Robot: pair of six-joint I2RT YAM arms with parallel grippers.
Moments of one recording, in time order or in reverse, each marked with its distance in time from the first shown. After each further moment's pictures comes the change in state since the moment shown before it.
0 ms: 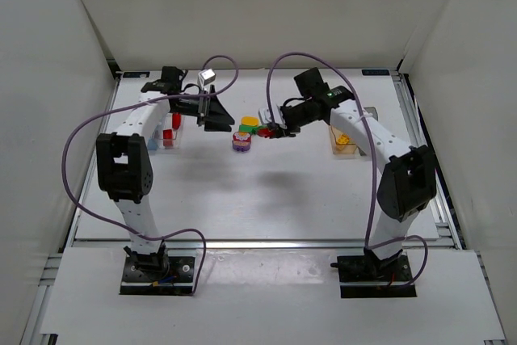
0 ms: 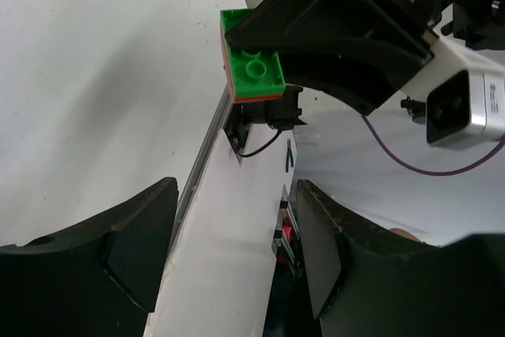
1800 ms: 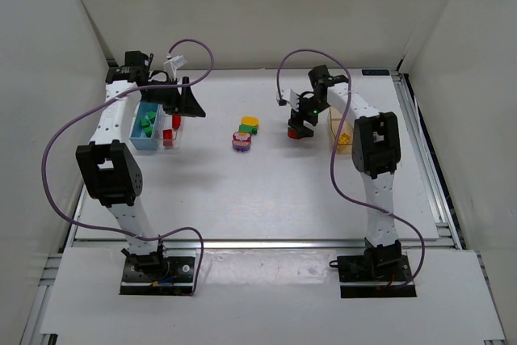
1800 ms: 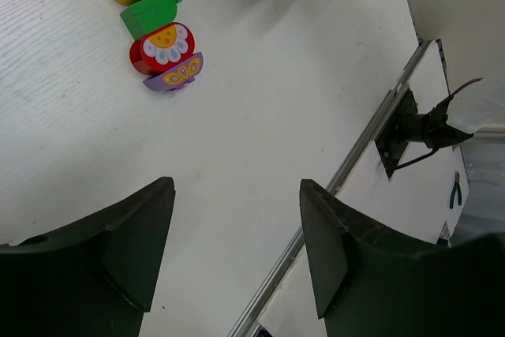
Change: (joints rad) left arm 0.154 -0.047 0.205 -0.272 -0.348 0.397; right arm -0.229 0.532 0.364 -0.112 0.244 0.241
